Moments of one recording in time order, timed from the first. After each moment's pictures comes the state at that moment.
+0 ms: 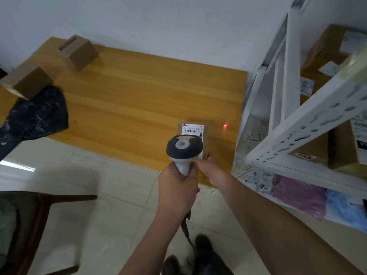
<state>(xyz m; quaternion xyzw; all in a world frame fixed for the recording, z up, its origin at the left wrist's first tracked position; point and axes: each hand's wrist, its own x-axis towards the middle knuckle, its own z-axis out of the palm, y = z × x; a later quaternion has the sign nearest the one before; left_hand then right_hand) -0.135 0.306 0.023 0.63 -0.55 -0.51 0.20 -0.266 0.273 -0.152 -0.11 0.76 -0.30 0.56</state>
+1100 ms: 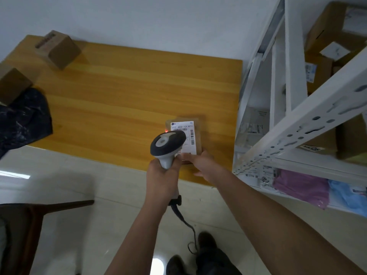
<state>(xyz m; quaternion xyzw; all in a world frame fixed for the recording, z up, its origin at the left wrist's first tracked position) -0.132 0.263 -0.030 0.64 -0.51 -0.54 0.19 -0.264 0.251 -0.164 -0.06 0.72 -0.36 0.59</state>
